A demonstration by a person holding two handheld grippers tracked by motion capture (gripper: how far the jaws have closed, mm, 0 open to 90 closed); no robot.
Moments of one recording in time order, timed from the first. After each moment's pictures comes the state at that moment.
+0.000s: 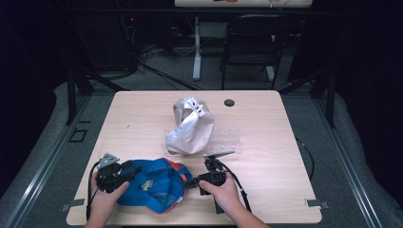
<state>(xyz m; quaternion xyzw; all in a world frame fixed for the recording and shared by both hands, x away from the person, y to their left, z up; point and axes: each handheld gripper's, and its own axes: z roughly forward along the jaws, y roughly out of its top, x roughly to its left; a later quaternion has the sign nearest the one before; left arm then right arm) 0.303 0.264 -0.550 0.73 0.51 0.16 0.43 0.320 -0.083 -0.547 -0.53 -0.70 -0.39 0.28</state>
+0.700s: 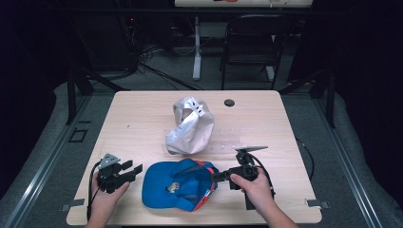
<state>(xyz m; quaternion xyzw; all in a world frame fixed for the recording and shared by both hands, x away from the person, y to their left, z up) 0.303 0.261 -0.550 0.74 0.50 0.16 0.42 0.316 -0.168 -0.513 -0.57 -0.66 -0.41 0.26</state>
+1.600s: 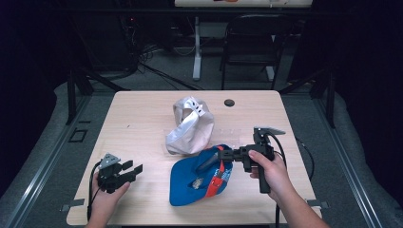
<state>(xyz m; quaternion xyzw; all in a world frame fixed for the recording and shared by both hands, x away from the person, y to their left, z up) 0.303 0.260 -0.551 0.74 0.50 0.16 0.42 0.332 -0.198 -0.446 -0.55 -0.57 -0.48 0.37</state>
